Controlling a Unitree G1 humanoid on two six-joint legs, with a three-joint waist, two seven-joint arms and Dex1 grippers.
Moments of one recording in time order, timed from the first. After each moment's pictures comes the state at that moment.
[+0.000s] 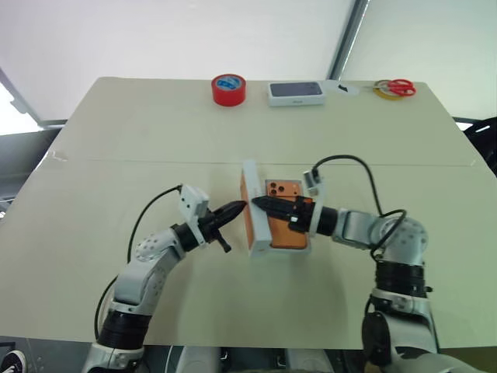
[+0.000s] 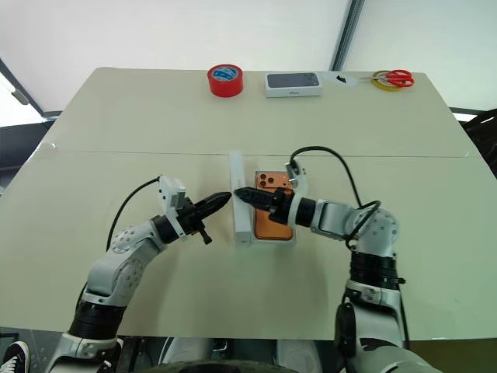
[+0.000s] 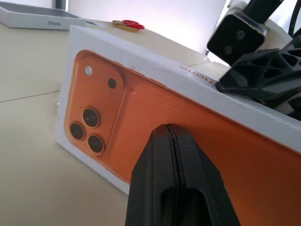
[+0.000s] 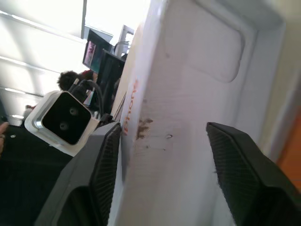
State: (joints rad) left arm -0.20 0.26 -0.09 -0.14 -0.46 0.31 -0.73; right arm -0.50 -0.26 -0.32 0.01 1.24 1.39 0.19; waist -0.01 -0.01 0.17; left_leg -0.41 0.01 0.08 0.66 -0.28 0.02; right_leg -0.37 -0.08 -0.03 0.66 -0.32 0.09
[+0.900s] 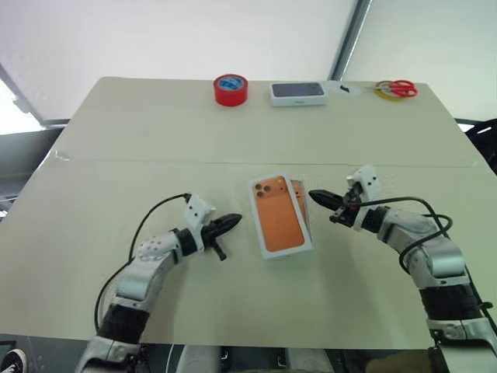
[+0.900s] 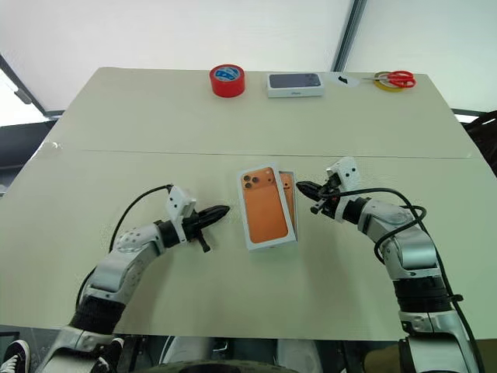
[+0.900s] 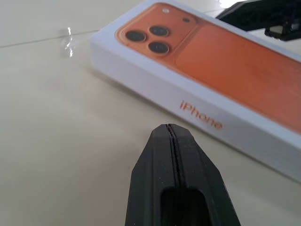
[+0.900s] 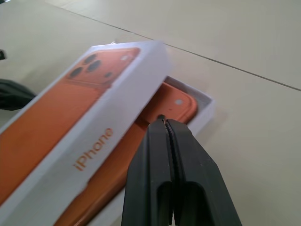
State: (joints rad) left arm -0.24 0.29 -0.15 0.03 -0.31 0.22 -0.75; right arm -0.30 -0.60 -0.03 -0.05 0.47 0.47 0.77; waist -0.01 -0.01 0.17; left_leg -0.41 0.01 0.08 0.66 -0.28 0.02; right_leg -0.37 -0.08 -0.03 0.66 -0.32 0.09
